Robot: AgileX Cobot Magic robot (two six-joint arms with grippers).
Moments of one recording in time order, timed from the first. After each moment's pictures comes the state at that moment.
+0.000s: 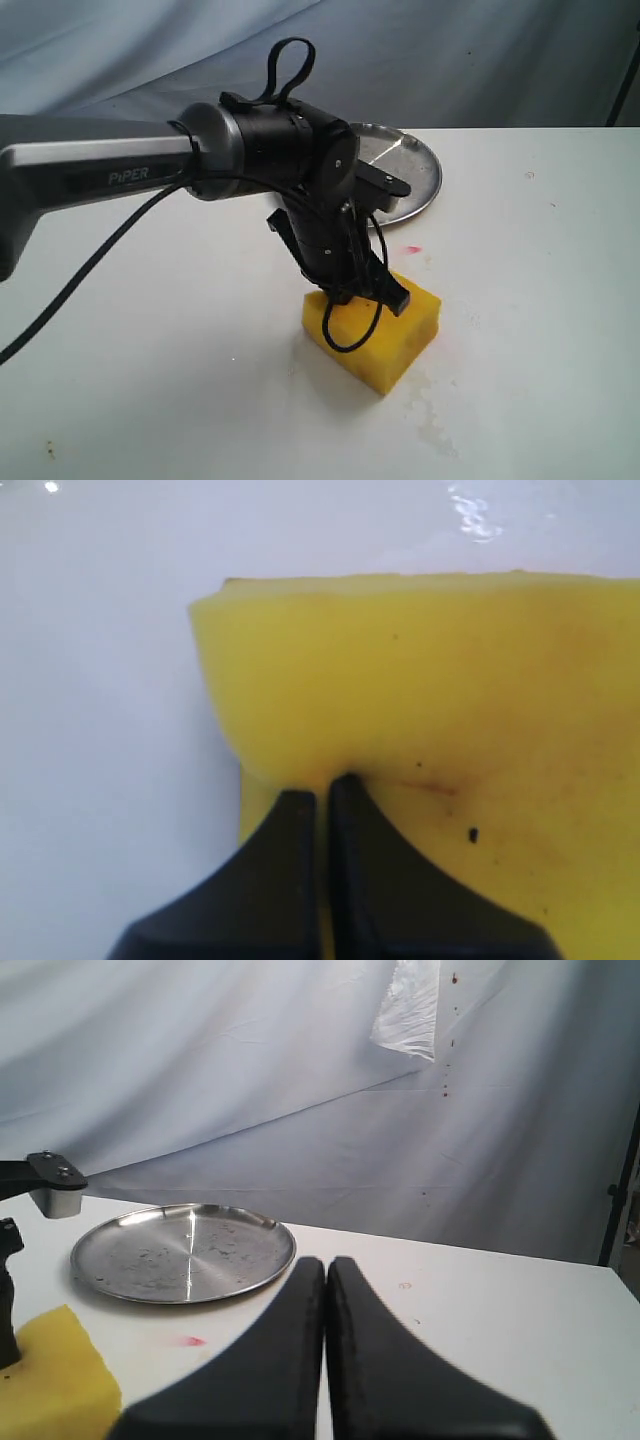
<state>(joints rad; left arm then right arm) -0.78 2.20 -1.65 -0.04 0.92 0.00 0.13 0.00 0.00 0.07 0.08 -0.15</state>
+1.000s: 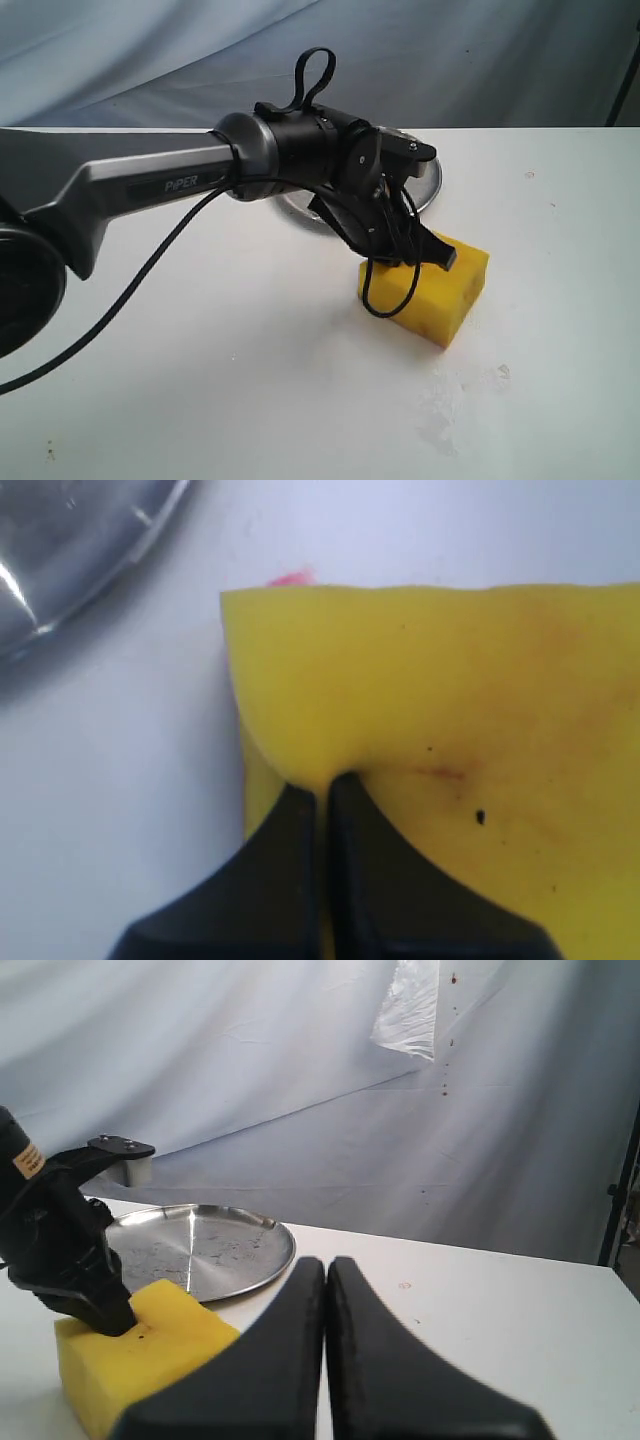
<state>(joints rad) -0.76 2.32 -1.82 -0.10 0.73 -0.07 0.13 0.00 0.00 0.07 0.08 -0.15</state>
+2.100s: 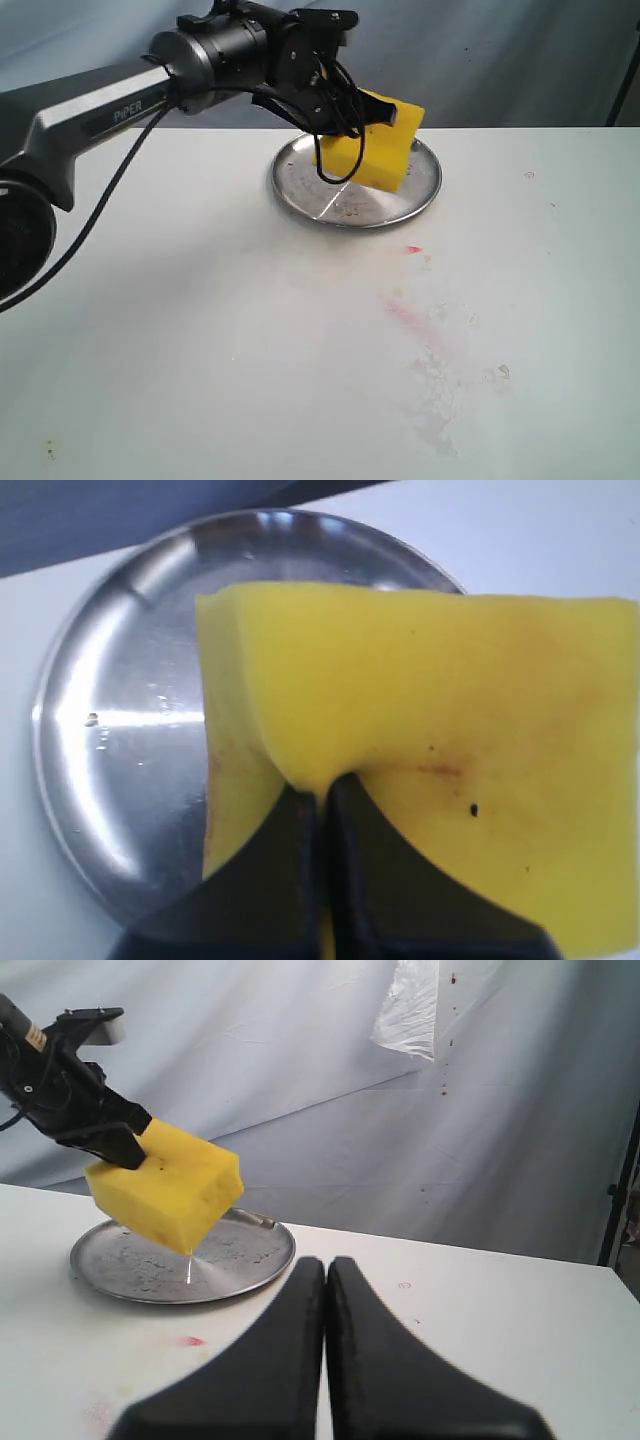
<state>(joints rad) -0.56 2.37 -2.13 0.04 0.69 -0.24 0.13 0.00 0.00 0.07 0.08 -0.15</state>
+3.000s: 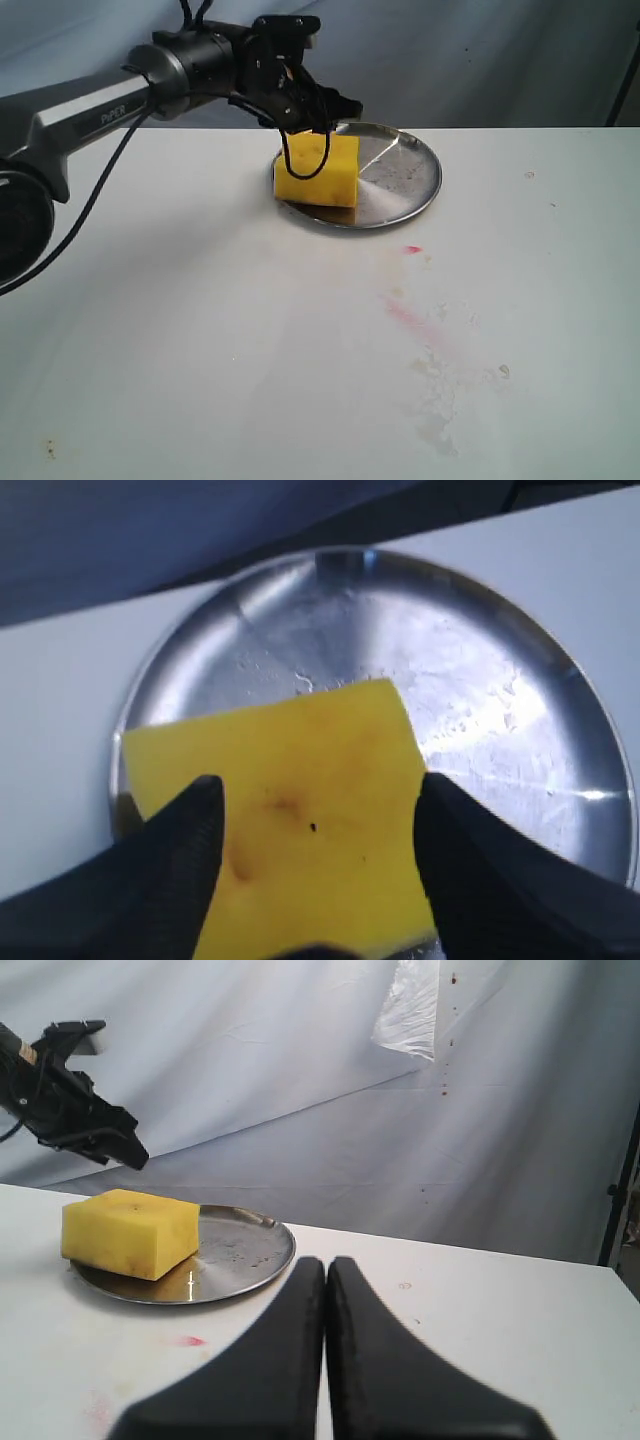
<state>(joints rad) -0.49 2.41 -2.13 -0.02 0.59 -0.13 0.13 0.00 0.00 0.07 0.08 -0.15</state>
